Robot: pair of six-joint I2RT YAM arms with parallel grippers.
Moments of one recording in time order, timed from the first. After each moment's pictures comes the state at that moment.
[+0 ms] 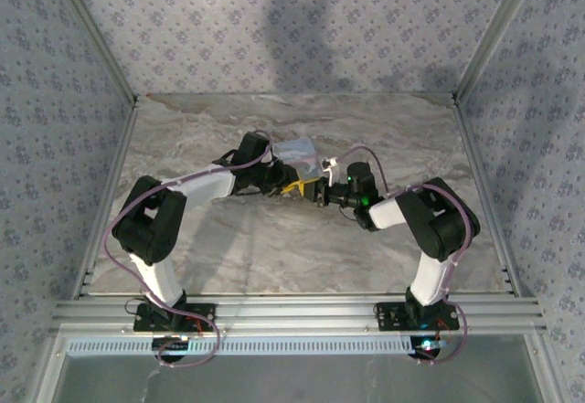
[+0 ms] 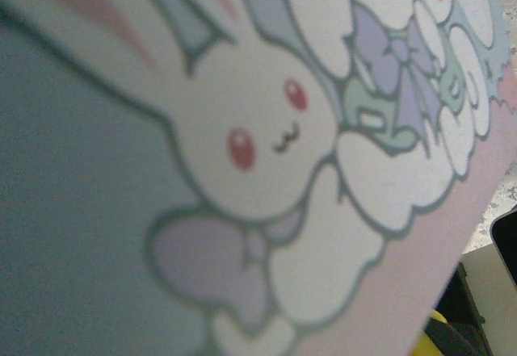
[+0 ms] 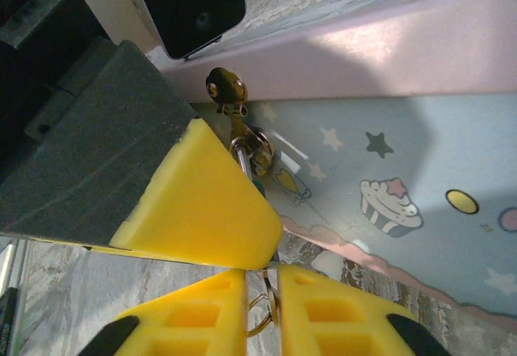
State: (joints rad) left arm -0.56 1.79 1.11 -0.12 0.54 -1.04; right arm 0.47 1.80 0.63 0.85 -0.62 0.44
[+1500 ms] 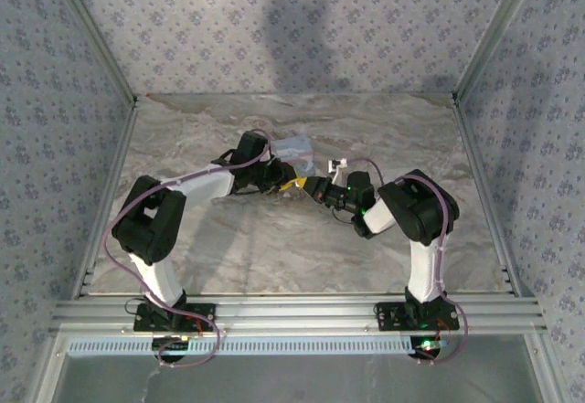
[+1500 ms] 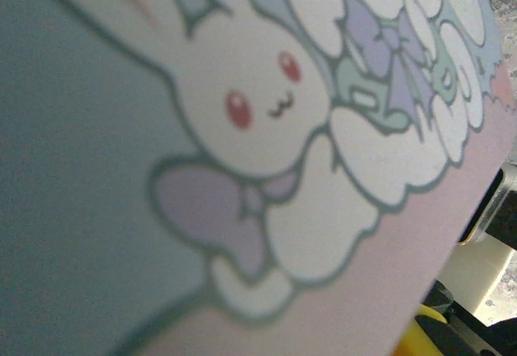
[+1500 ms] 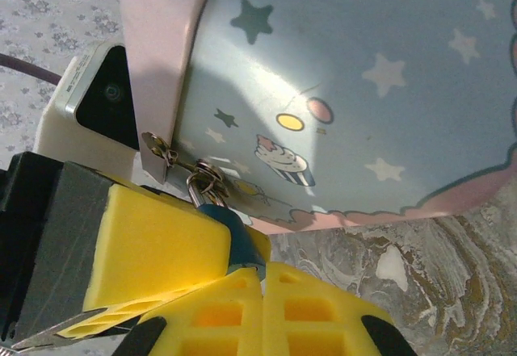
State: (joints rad) left arm -0.56 1.79 1.10 -0.11 0.50 -1.04; right arm 0.49 1.98 0.59 1.23 -0.55 1.16
